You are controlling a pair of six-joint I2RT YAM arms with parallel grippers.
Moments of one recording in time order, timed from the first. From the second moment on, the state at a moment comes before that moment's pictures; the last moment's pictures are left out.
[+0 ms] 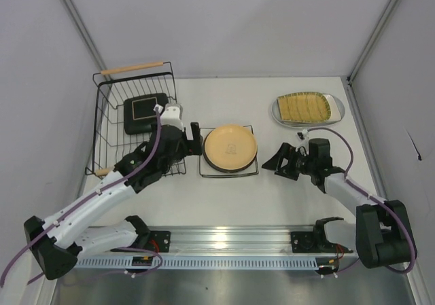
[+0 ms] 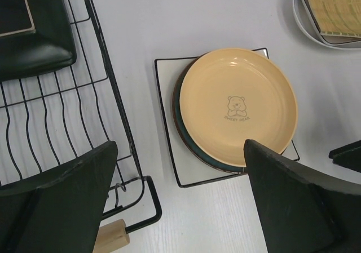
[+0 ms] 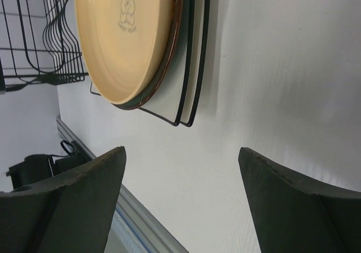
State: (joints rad) left arm -0.78 1.00 0.97 -0.45 -0.50 -0.44; right arm 0.15 1.17 0.44 0.03 -0.64 0.61
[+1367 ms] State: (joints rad) left arm -0.58 0.80 0.88 -0.49 -0.39 -0.47; right arm 0.27 1.66 0.45 0.56 -0.61 0.89
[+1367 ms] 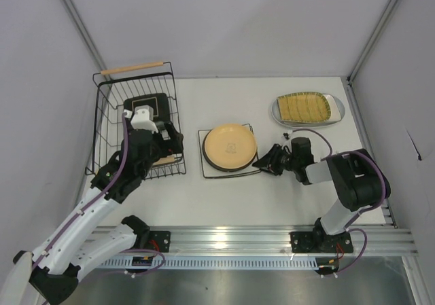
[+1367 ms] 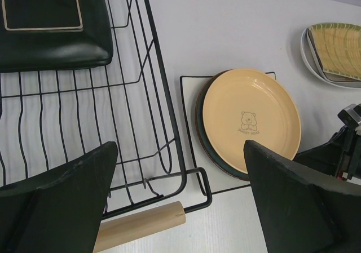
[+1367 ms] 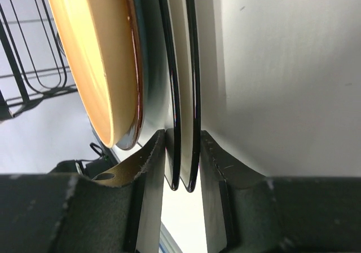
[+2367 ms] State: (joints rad) left arm -0.58 0.87 0.88 -0.48 -0.30 -0.47; right arm -0.39 1.45 0.44 0.17 -0.61 0.68
